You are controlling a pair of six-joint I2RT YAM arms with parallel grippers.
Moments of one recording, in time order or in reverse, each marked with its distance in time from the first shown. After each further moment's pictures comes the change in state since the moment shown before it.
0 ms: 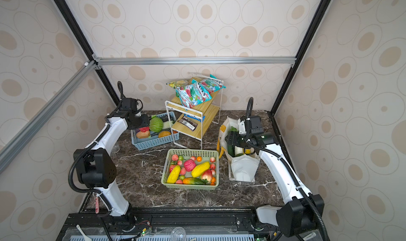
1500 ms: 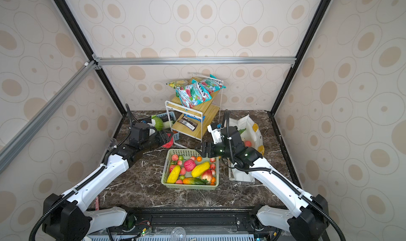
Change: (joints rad) left arm -0.385 -0.562 -0.664 0.468 0.123 -0.569; right arm 0.429 -0.107 -0.211 0.480 -0.144 0.146
